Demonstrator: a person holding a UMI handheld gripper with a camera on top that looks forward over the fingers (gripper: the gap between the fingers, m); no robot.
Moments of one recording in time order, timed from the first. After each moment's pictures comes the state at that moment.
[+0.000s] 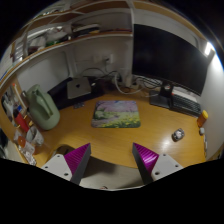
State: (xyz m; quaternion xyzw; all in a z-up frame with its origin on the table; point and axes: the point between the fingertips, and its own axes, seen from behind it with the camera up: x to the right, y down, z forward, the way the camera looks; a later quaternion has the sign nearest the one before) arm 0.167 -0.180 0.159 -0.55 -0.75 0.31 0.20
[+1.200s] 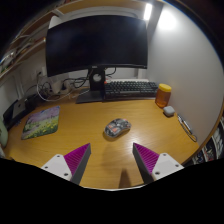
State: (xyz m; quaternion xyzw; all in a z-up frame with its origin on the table) arm 0.059 0.128 0.033 -0.67 -0.60 0.30 0.33
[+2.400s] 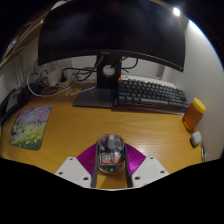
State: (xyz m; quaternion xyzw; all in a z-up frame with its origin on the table) arm -0.101 0.118 -0.016 -0.62 -0.67 0.28 0.29
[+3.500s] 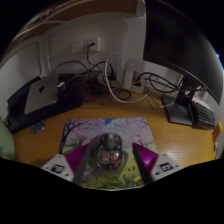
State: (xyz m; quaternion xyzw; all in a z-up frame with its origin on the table) arm -0.111 -0.238 -0.008 -0.57 -0.72 0.28 0.26
